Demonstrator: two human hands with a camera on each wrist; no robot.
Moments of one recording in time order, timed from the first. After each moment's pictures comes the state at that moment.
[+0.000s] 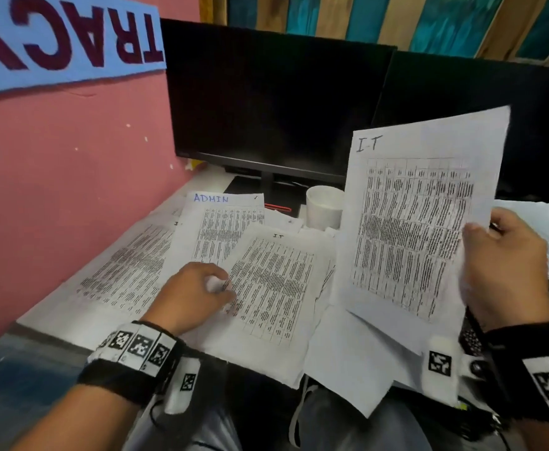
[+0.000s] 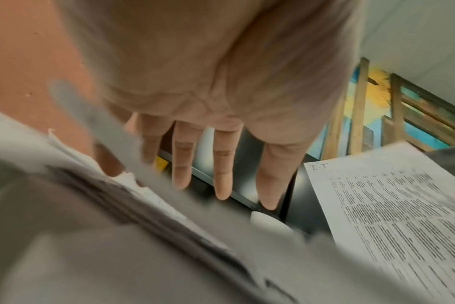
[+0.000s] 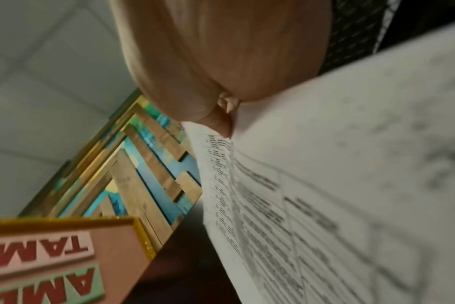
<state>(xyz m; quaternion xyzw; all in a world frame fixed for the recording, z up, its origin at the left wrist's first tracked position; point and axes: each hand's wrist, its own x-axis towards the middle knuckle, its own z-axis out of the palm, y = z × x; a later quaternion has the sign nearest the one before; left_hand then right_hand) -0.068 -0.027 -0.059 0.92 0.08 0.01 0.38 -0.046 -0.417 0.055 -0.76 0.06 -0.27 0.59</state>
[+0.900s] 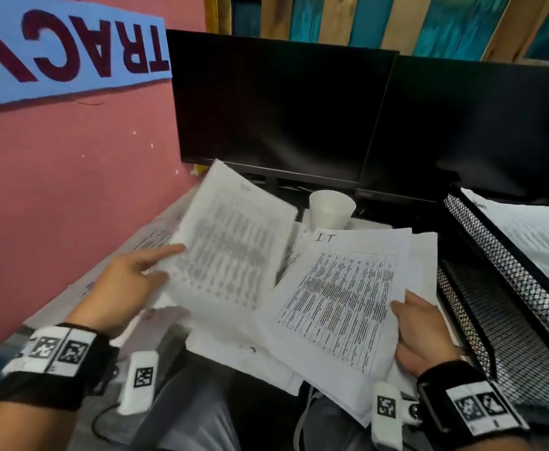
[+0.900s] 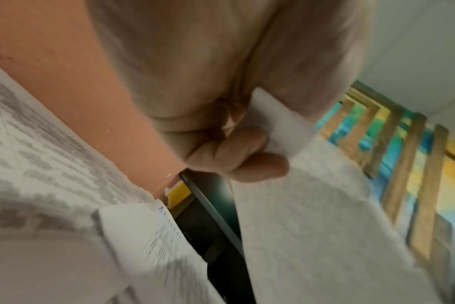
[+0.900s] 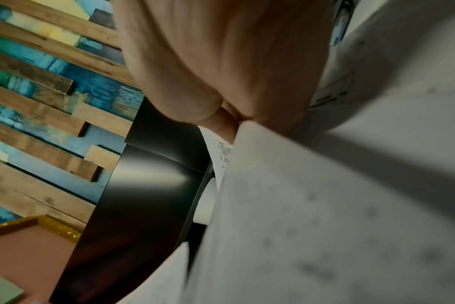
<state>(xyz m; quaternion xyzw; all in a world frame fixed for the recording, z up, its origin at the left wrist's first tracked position) -0.097 0.033 -0.027 0.81 0.10 0.12 0.56 -0.040 -0.387 -0.057 -0.62 0.22 0.02 0.76</state>
